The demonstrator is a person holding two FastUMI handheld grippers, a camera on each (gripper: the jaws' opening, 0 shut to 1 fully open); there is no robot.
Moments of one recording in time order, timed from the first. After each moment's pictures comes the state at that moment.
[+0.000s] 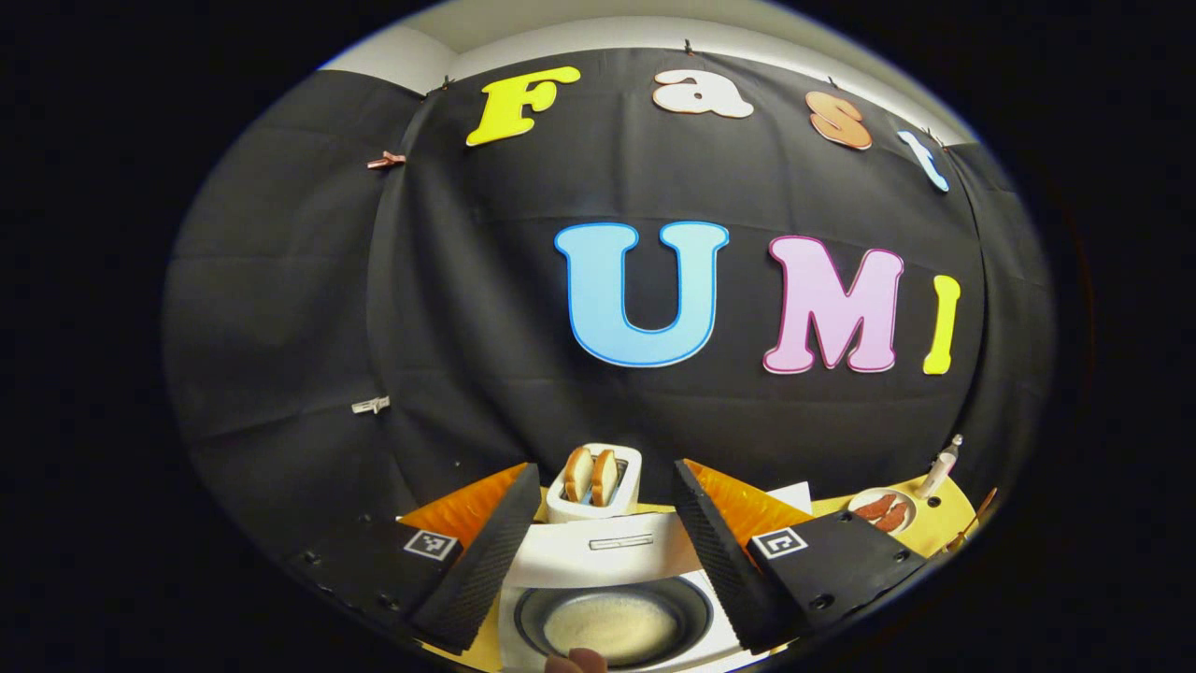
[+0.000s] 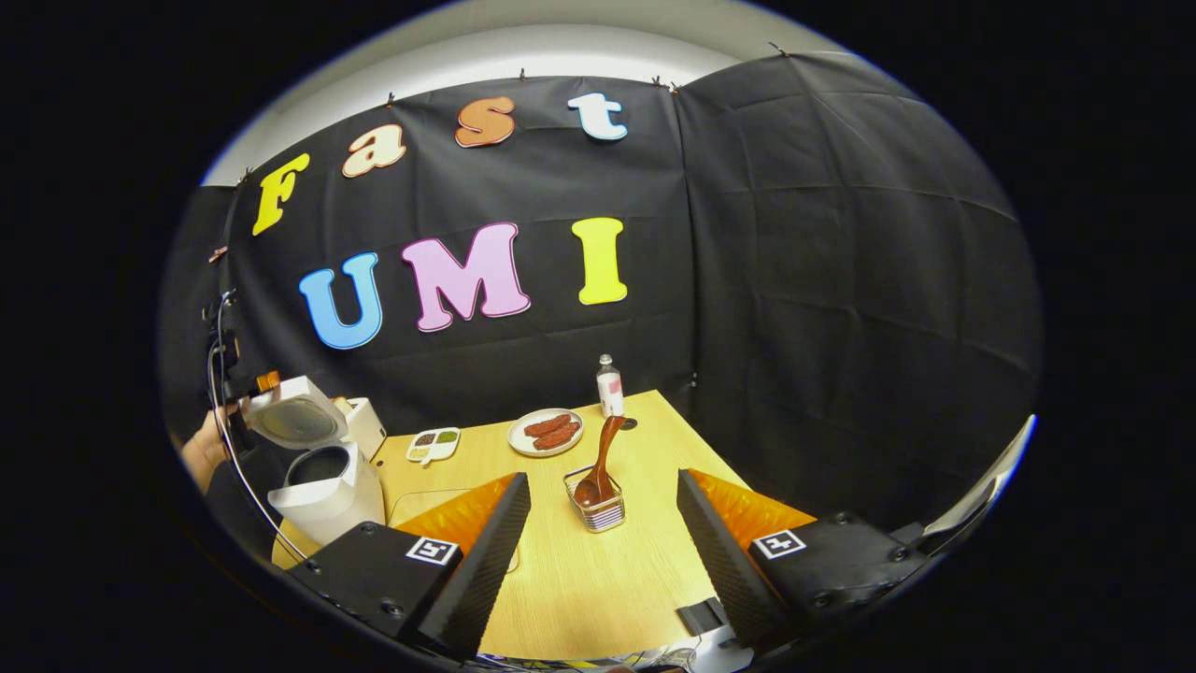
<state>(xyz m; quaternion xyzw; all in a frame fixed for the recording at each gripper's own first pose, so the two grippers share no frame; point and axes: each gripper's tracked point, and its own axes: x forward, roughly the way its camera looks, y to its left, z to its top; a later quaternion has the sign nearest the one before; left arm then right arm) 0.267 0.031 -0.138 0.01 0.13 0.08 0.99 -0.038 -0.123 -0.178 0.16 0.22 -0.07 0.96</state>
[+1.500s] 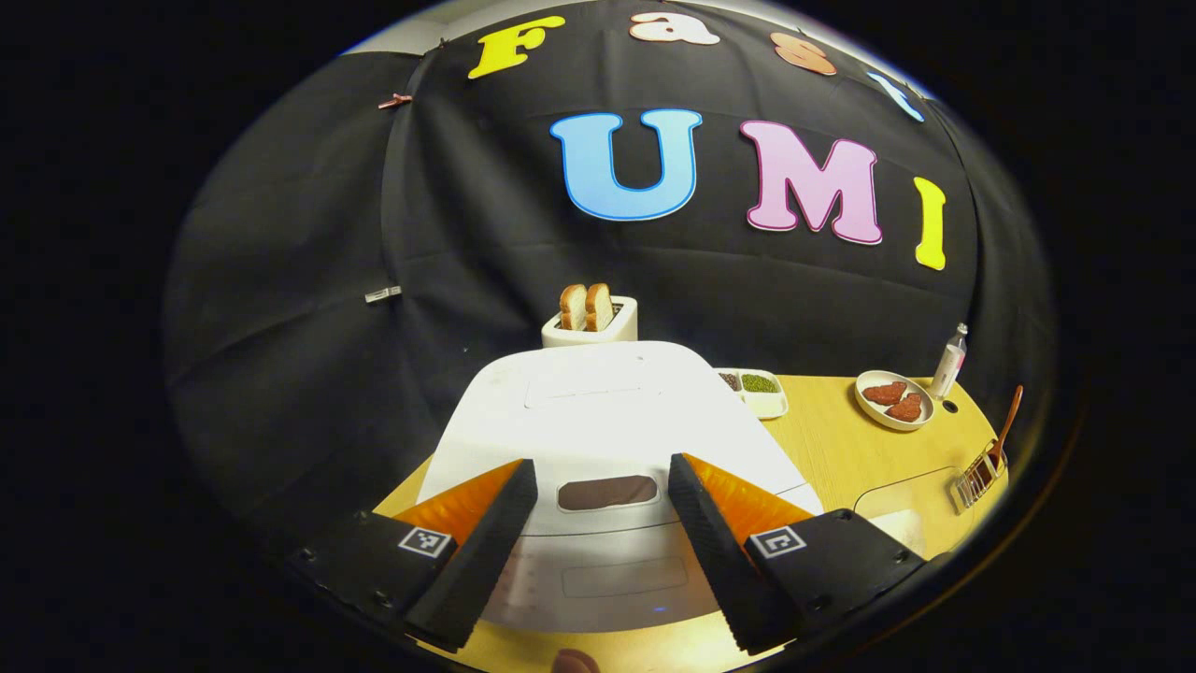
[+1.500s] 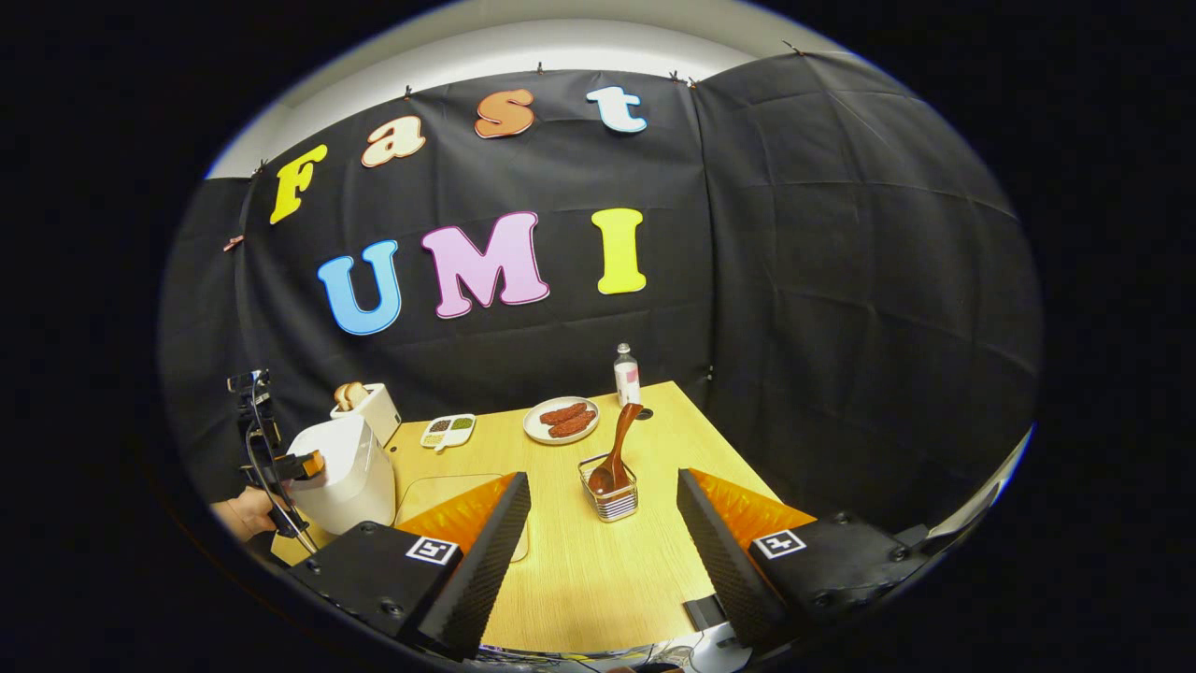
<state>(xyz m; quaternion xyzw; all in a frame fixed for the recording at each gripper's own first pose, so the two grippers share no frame) 0.167 0.003 -0.292 0.02 0.26 0.09 0.96 -0.047 -0.107 -0.185 0.16 0.22 -0.04 0.96</state>
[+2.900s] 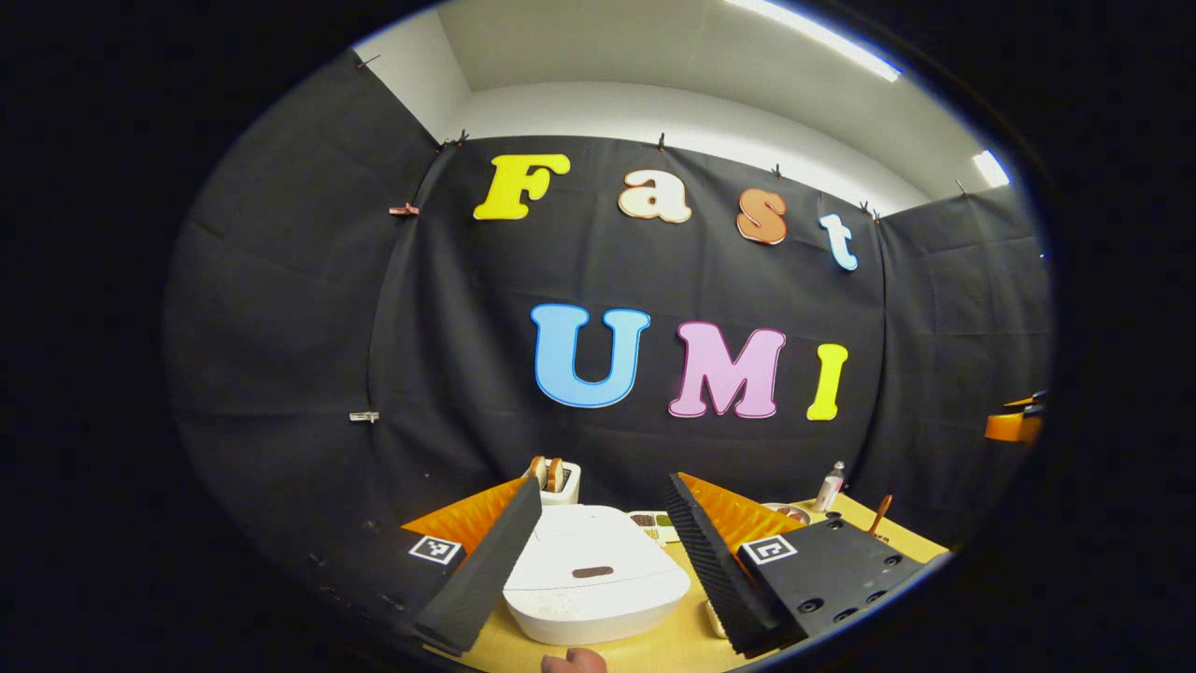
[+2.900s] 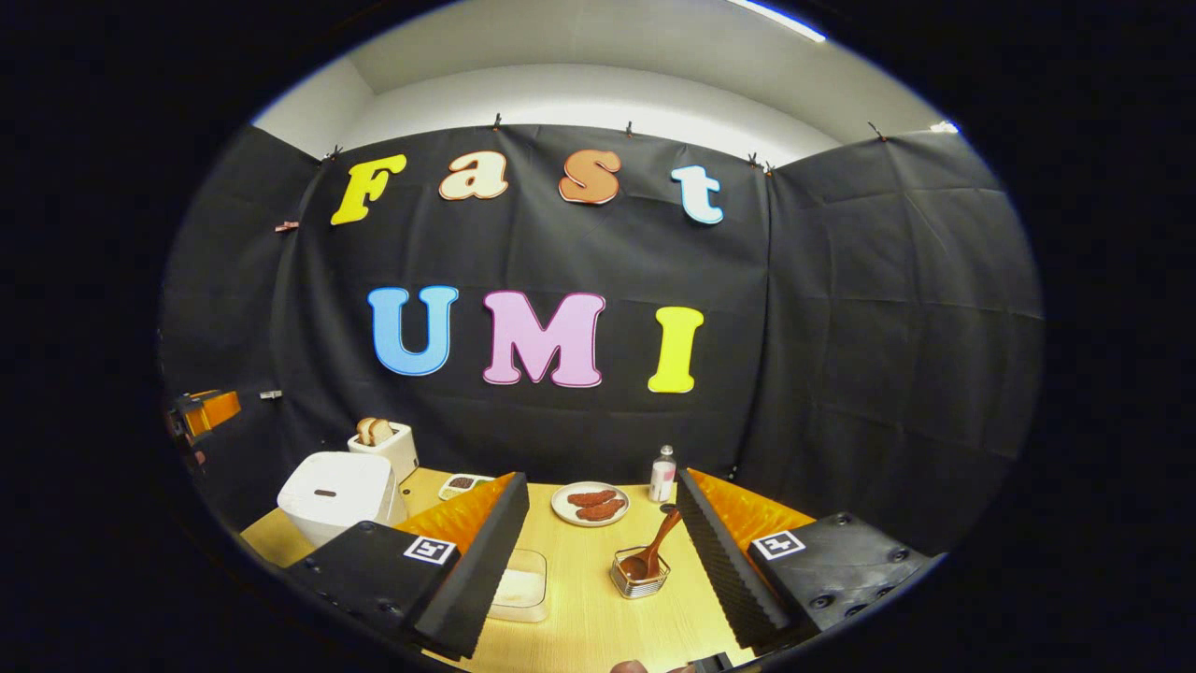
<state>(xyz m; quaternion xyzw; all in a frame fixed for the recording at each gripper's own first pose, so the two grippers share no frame) 0.037 0.014 -0.042 -0.04 0.01 -0.03 1.00 0.013 -0.042 -0.067 0.07 0.09 -0.01 0.99</state>
